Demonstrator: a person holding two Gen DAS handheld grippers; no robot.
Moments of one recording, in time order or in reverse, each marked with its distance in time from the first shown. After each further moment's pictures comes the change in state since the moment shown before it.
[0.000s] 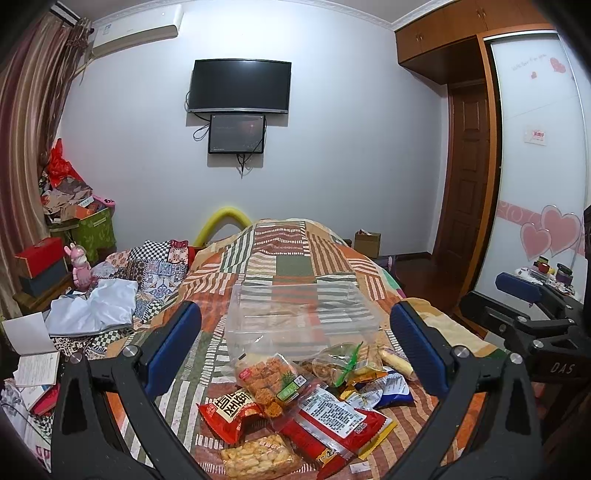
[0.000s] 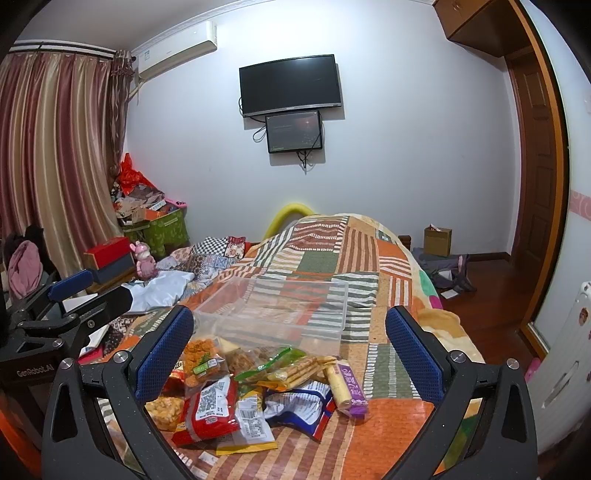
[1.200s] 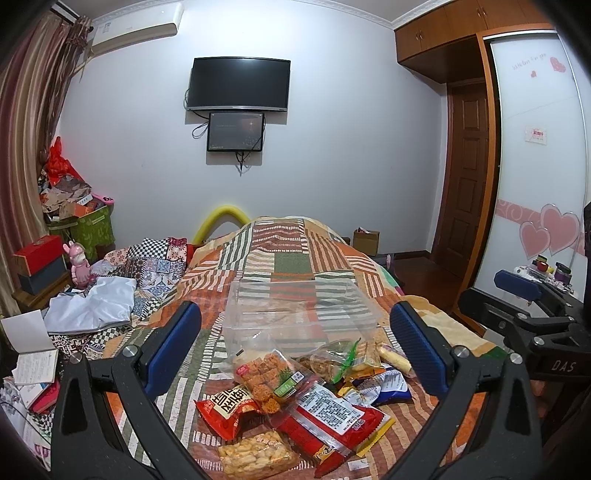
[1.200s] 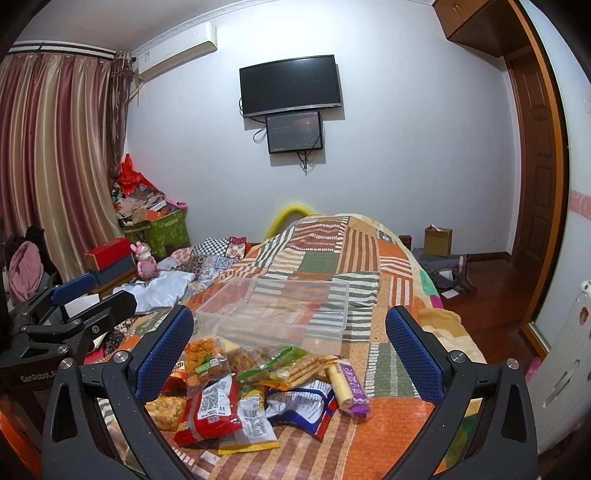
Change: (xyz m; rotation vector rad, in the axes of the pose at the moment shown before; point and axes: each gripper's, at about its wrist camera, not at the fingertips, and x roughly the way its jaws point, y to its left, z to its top) left arm 0.001 -0.001 -0.007 -0.002 0.004 -0.005; right arm -0.003 0.000 0.003 0.007 0.001 0.003
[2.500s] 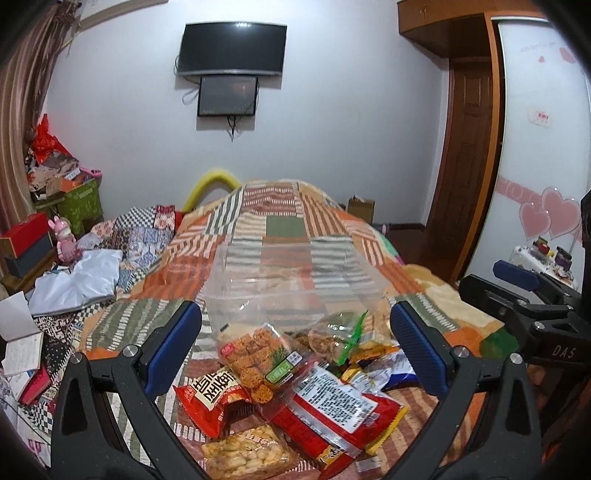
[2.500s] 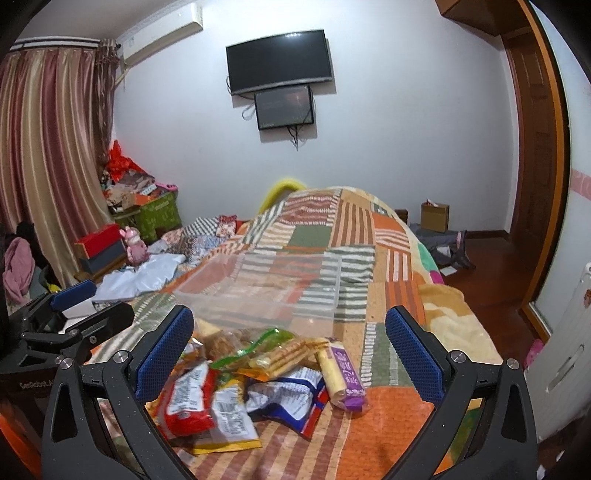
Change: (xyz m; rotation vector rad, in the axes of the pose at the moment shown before) left arm 0.056 0.008 -0.020 -0.013 0.152 -0.036; right arm 0.044 -0.025 -0.023 0.030 0.107 -0.023
